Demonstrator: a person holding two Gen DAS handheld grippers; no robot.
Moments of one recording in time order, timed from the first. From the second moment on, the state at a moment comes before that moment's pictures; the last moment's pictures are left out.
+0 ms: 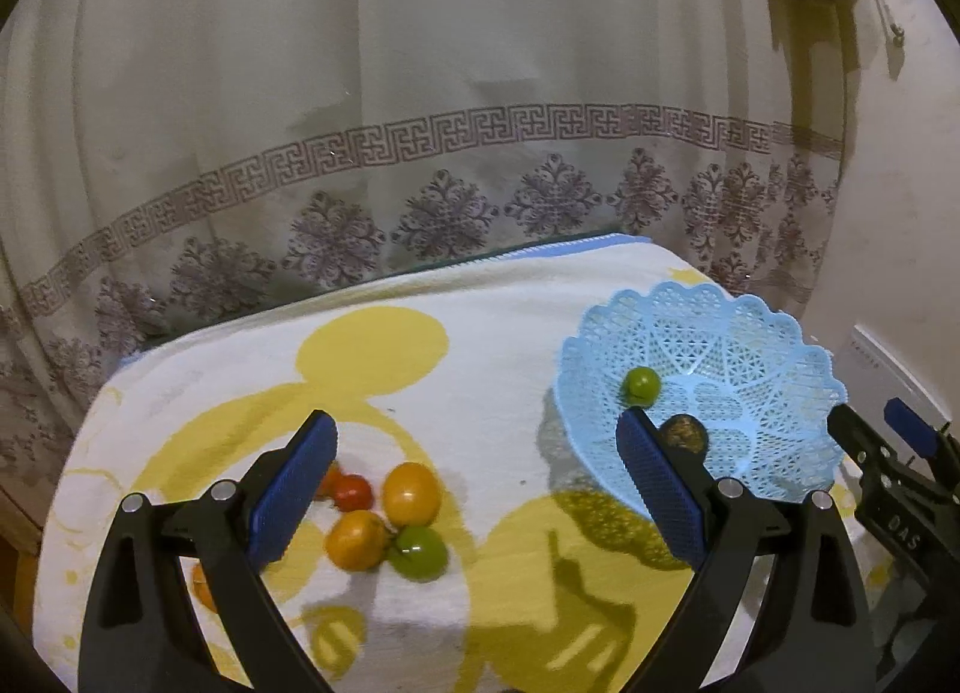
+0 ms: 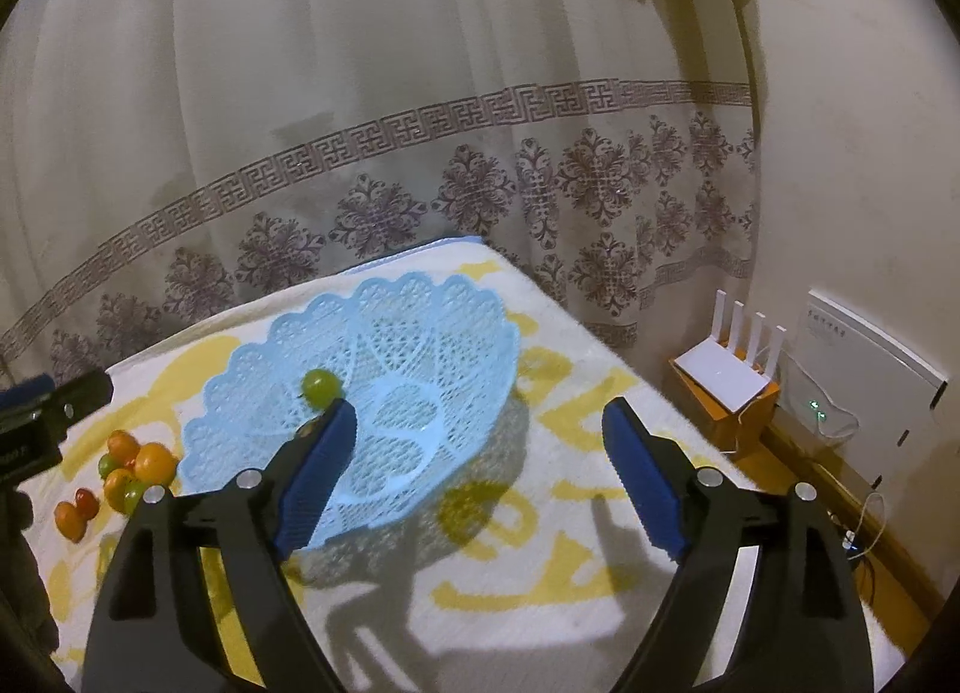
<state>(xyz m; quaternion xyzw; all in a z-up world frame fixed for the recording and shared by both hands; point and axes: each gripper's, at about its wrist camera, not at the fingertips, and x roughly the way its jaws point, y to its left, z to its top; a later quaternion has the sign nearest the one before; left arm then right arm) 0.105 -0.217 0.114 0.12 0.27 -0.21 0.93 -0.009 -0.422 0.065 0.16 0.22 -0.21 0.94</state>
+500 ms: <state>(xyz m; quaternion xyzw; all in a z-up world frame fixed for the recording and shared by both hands) 0.097 -0.170 0.122 0.11 0.26 -0.17 0.94 0.000 -0.364 0.076 0.14 0.24 -0.16 0.95</state>
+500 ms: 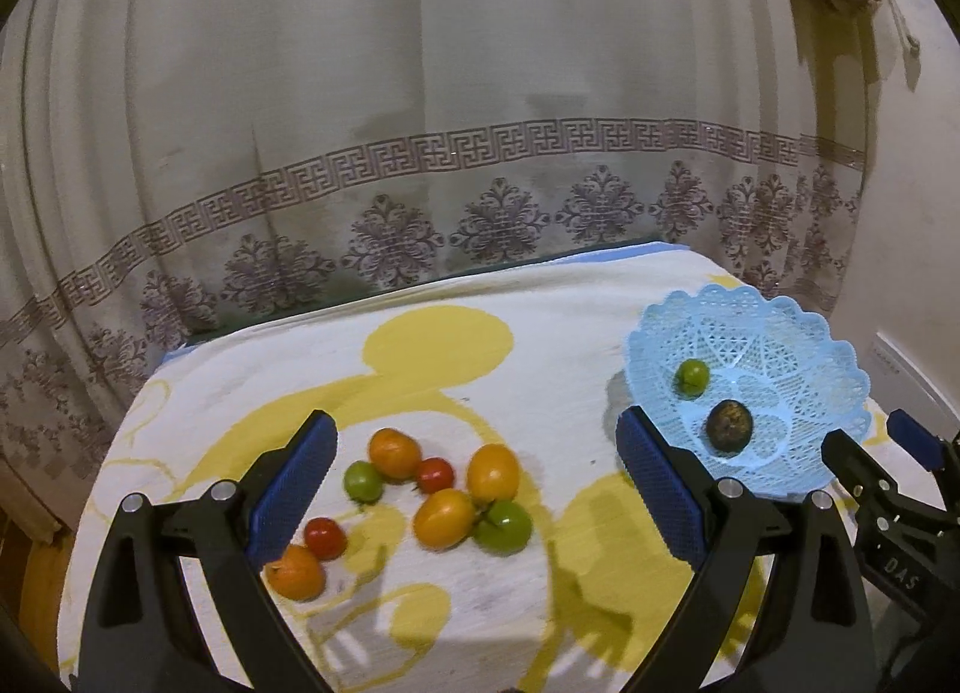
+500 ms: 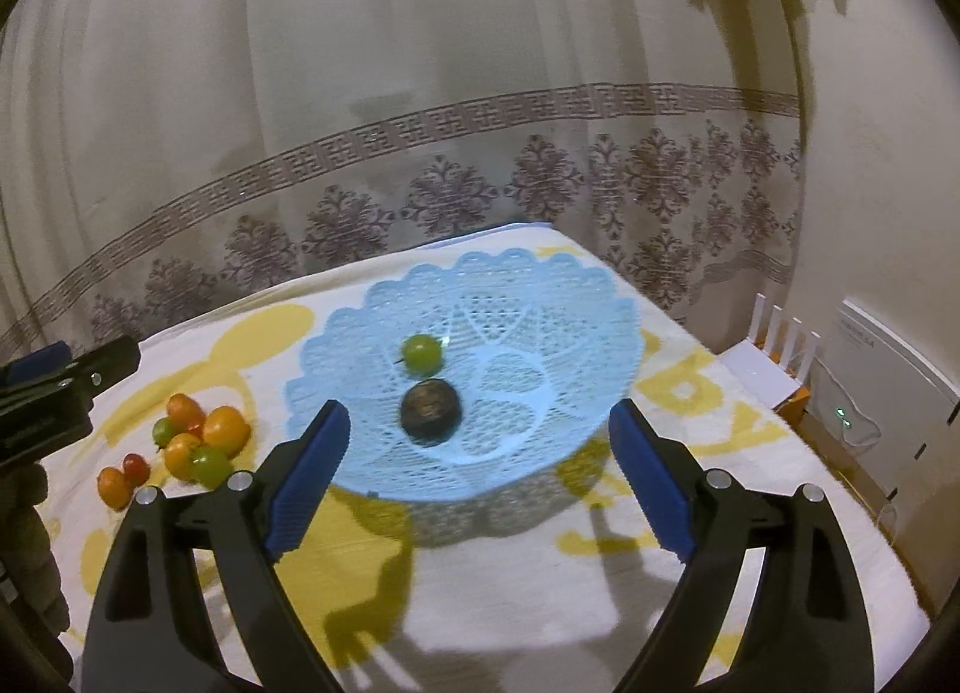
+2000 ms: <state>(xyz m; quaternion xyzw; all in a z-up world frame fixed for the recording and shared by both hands) 0.153 -0.030 0.077 0.04 0.36 -0.16 0.92 0.058 -0.243 0.052 0.06 0.34 0.00 0.94</state>
